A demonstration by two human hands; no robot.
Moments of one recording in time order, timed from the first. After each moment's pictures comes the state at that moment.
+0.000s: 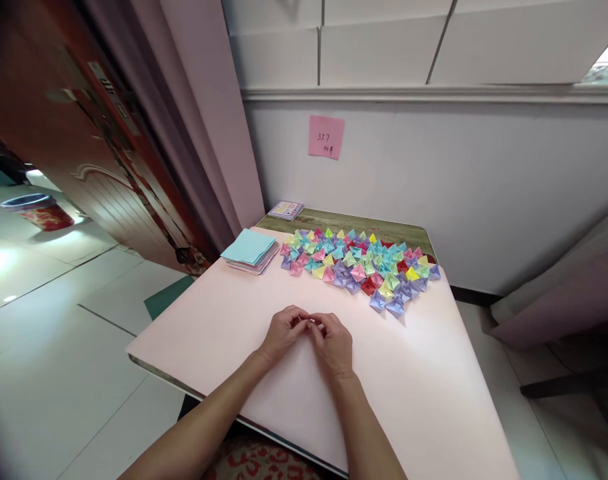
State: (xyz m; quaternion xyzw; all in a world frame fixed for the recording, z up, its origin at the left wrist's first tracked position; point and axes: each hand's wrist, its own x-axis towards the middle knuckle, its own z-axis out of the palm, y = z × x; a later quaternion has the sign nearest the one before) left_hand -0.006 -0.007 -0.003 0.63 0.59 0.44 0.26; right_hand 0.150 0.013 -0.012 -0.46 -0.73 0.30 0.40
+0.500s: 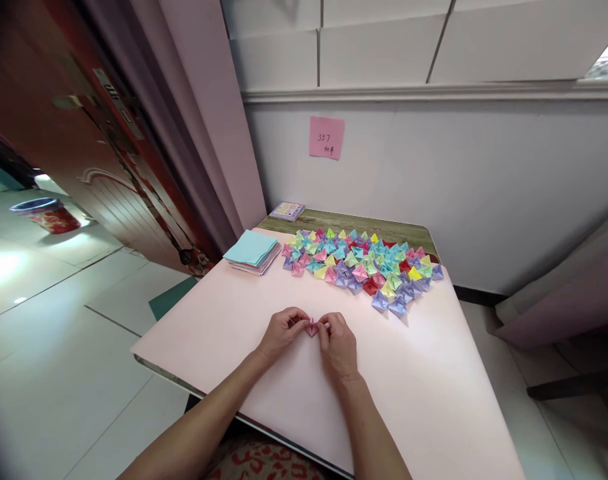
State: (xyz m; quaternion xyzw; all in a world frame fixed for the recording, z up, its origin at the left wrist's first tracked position) left_hand -0.009 -0.011 0.005 0.58 0.56 0.47 0.36; right_hand 0.154 0.013 -0.014 -0.46 -0.74 0.28 0.40
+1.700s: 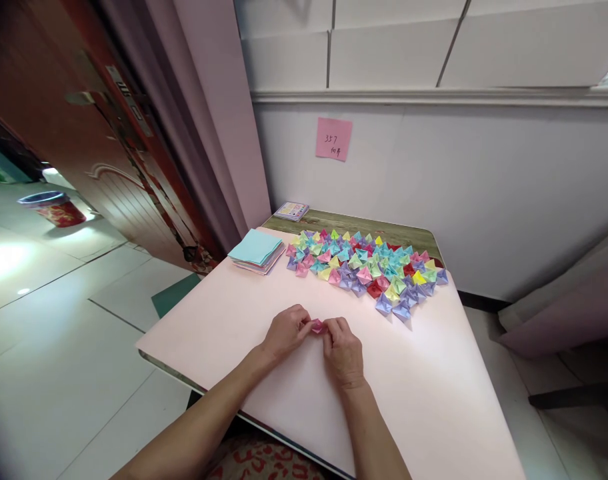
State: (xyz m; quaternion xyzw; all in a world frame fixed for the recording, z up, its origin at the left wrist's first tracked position) left_hand -0.007 -0.012 0.025 0.70 0.65 0.26 0.14; right_hand 0.160 0.006 -0.014 -0.46 -0.80 0.15 0.35
